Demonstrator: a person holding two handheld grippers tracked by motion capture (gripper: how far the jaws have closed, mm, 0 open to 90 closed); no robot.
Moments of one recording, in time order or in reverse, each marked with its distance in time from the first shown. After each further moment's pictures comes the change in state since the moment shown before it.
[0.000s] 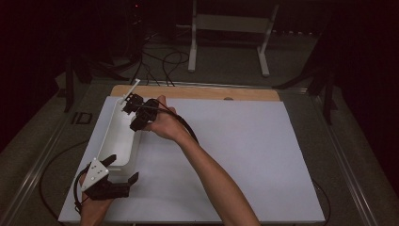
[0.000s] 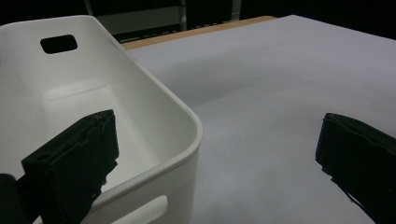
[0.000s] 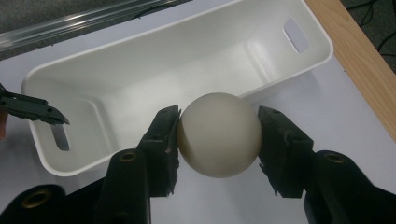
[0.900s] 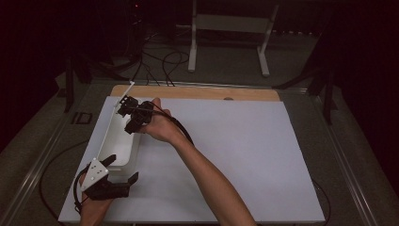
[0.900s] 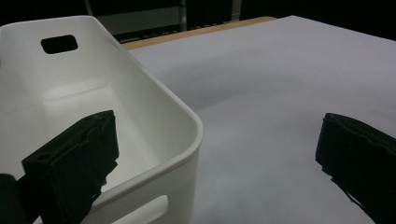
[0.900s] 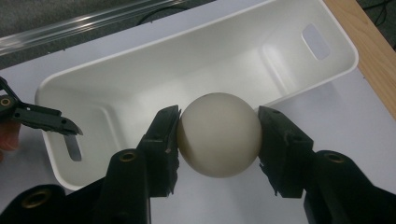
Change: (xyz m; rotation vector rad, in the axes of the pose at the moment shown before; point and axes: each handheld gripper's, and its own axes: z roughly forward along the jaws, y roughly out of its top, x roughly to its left) left arm 0.000 0.000 0.000 -0.001 0.000 -0.002; right arm 0.009 0.006 0.010 -0.002 0.029 -0.001
